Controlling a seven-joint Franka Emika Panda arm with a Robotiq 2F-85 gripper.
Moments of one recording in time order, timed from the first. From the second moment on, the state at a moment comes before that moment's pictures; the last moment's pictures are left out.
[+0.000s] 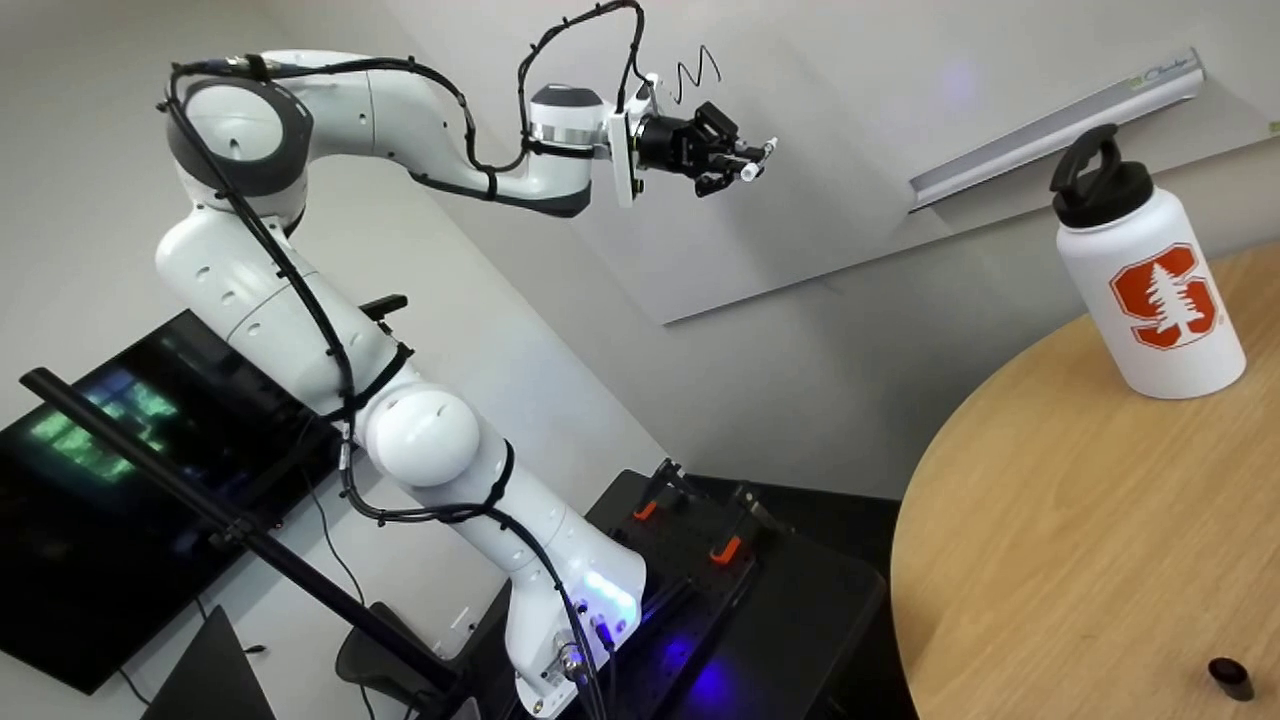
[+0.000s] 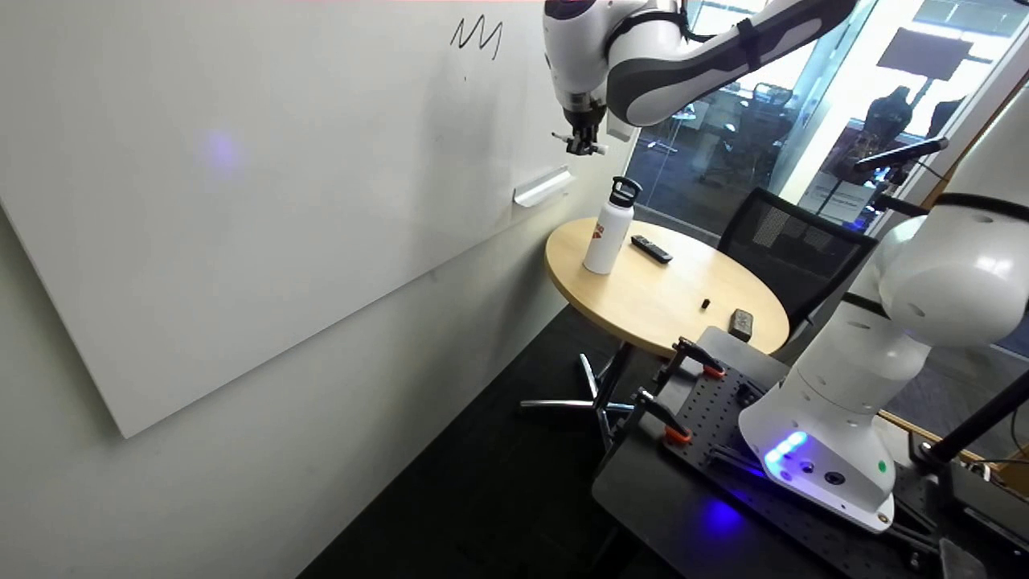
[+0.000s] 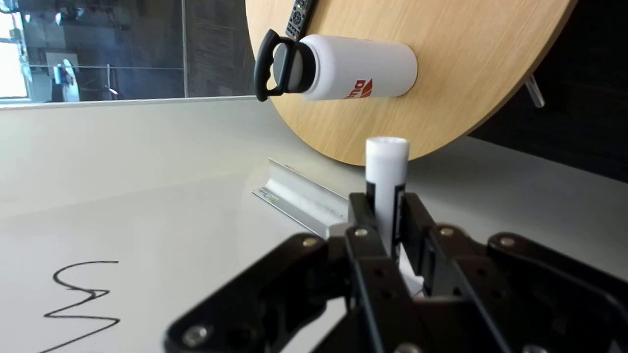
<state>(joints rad) 0.03 -0.02 0.10 -2.19 -0.97 1.98 0.38</state>
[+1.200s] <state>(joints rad) 0.09 0.21 0.10 -1.99 -1.06 1.97 0.50</state>
